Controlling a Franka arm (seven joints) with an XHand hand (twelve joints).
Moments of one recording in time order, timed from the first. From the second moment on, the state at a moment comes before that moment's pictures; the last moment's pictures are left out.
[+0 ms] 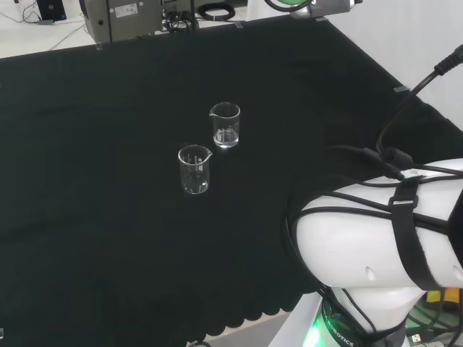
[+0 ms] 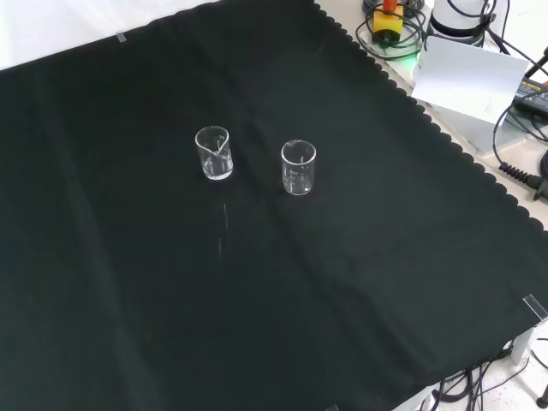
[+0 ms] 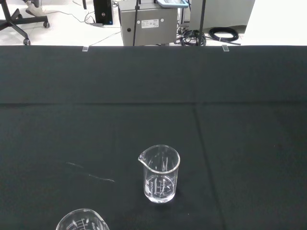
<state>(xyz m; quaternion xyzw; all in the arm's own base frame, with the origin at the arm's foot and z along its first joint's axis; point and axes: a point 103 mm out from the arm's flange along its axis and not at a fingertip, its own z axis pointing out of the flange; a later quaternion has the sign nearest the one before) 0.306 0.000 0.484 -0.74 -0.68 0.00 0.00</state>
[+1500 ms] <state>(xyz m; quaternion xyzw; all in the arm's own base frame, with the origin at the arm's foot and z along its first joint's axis) 0.354 -0.034 0.425 -0.76 -0.65 0.01 0.04</state>
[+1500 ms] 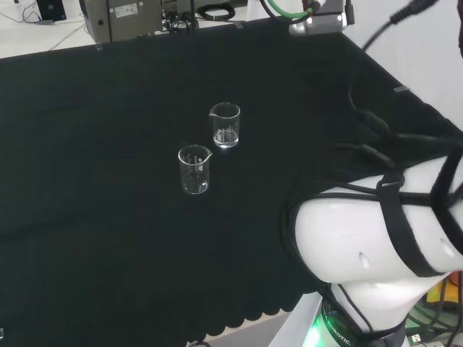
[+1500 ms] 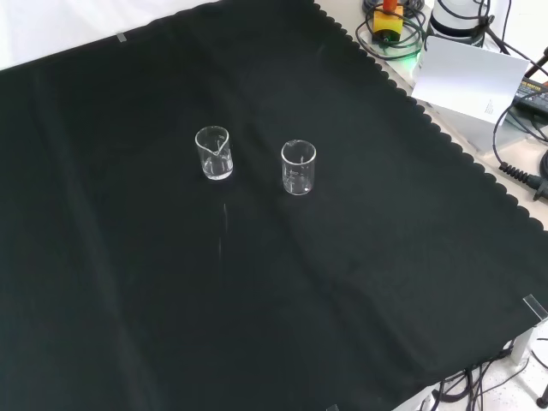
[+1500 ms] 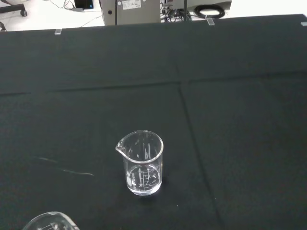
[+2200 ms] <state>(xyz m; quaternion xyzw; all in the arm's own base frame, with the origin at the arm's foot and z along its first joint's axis) 0.433 -0.069 0.320 -0.73 -0.67 -0.01 0.12</state>
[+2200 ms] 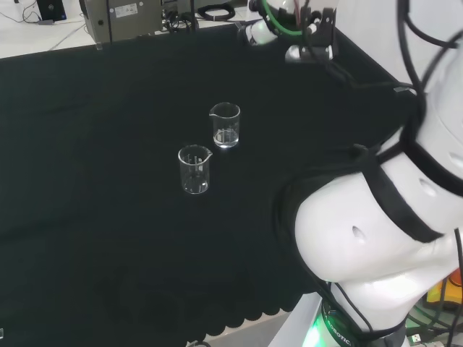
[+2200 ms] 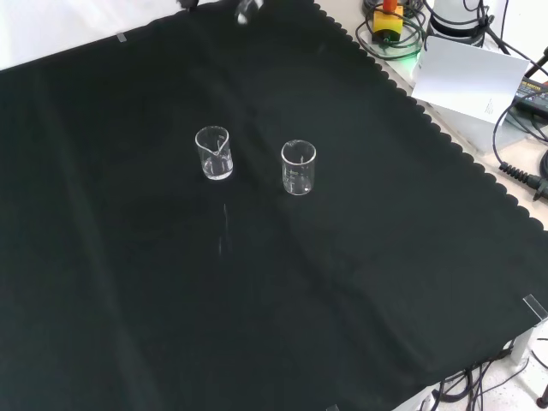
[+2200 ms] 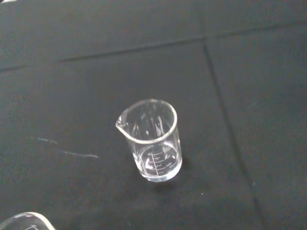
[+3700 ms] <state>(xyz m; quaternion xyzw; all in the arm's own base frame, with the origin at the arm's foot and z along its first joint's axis) 0.465 -0.115 0.194 -0.68 -0.70 -0.03 0.21</state>
